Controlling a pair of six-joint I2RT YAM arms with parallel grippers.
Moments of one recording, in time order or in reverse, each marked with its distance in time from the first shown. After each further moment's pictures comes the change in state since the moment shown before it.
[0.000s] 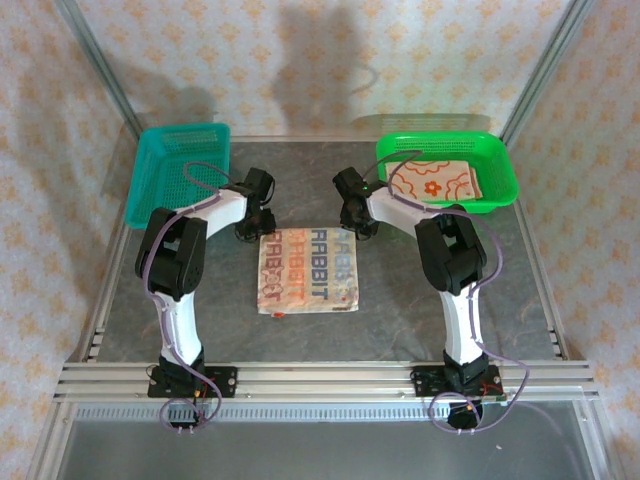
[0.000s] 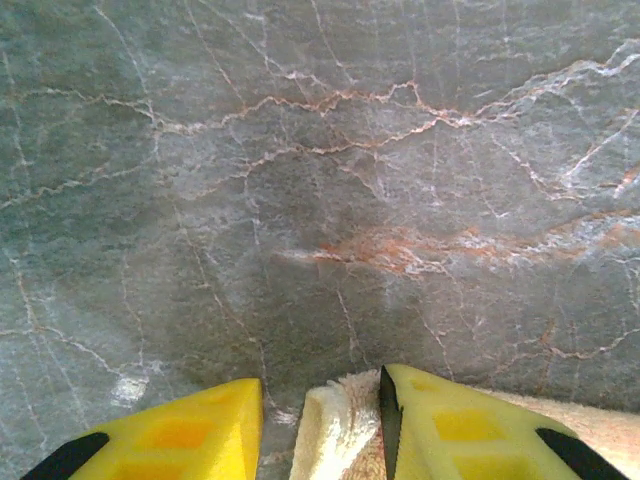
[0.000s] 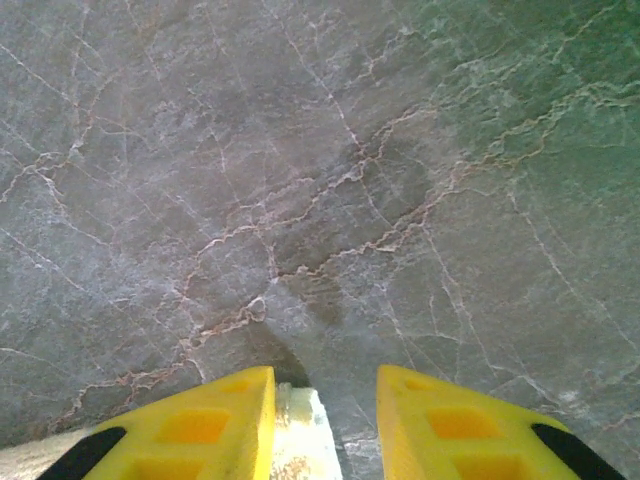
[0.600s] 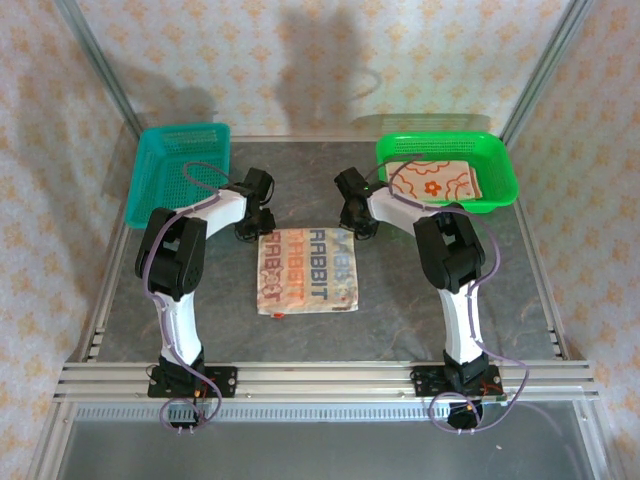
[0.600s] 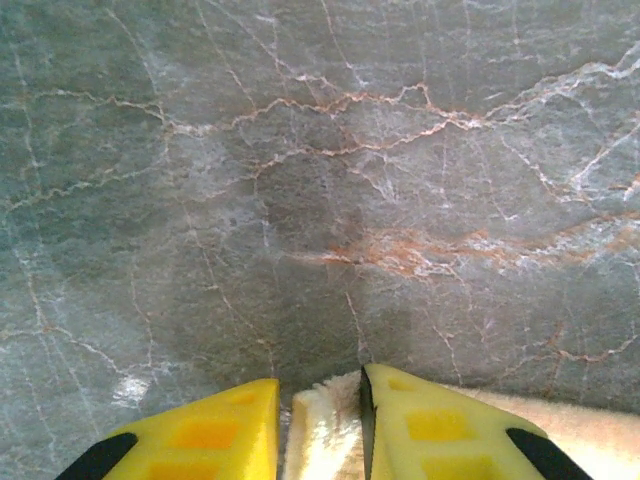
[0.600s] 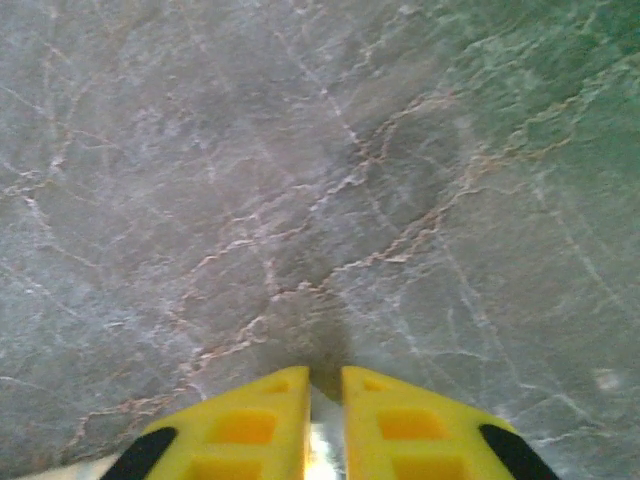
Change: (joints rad) left arm 0.001 0.000 -0.003 0.003 0.000 0.000; right arm -0.013 0.019 -0.006 0.019 -0.042 0.049
